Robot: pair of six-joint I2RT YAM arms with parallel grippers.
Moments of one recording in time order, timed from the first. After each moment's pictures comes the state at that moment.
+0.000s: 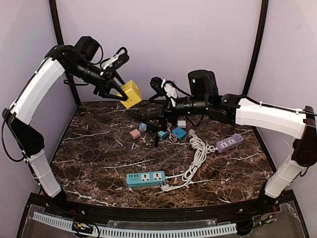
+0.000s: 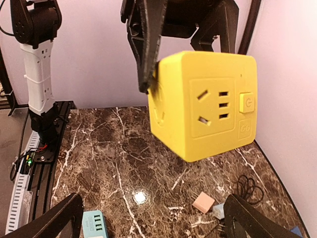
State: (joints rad) left arm -0.44 1.78 2.19 -1.36 0.75 0.73; right arm 0.92 1.58 1.38 -0.08 -0.43 -0.23
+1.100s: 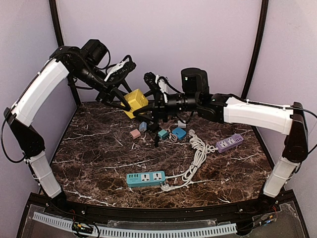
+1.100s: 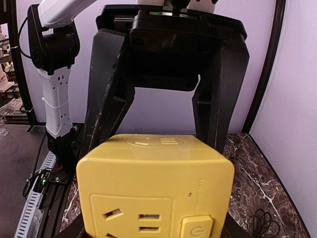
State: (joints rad) left arm -0.54 1.77 2.18 -1.43 0.80 0.86; right arm 0.92 1.71 1.46 0.08 -0.59 -0.17
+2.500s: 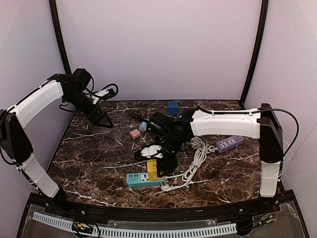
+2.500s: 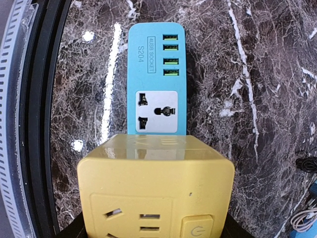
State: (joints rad) left arm -0.27 1.60 1.57 -1.14 0.43 0.51; right arm 1.08 1.98 1.64 -0.95 -0.26 -0.57
